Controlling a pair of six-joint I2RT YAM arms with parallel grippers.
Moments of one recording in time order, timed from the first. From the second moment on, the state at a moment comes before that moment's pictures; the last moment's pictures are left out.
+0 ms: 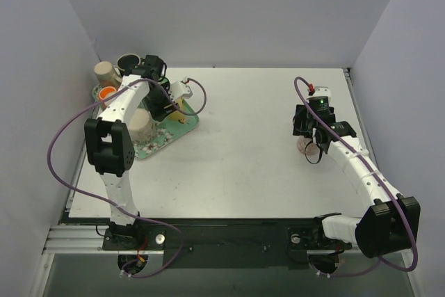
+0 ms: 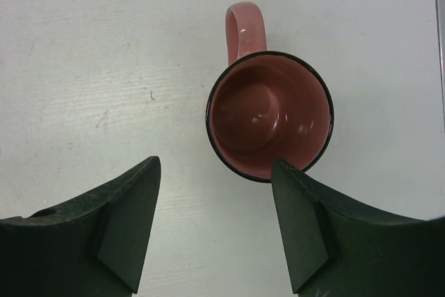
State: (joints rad) left arm -0.16 2.01 1.86 -1.14 0.09 0.95; right arm 0.21 1.23 0.96 -0.53 0.31 0.18
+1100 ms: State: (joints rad) left arm -0.16 2.09 1.83 -1.07 0.01 1.00; right arm 0.29 1.21 1.02 -0.62 0.28 0.17
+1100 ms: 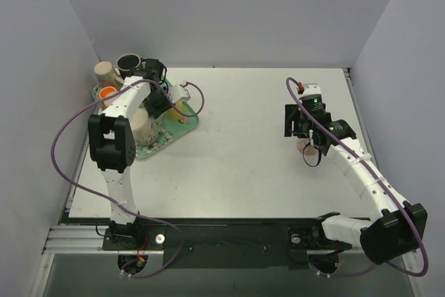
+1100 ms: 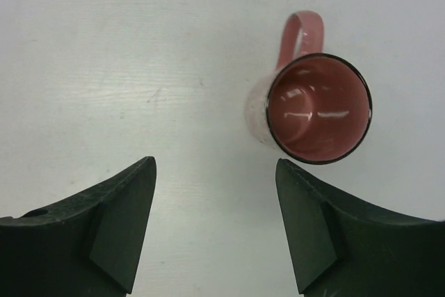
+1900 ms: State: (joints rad) left arm -0.11 1.62 1.88 -0.94 0.91 0.22; right arm 0.85 1.34 1.17 0.09 -0.11 0.56
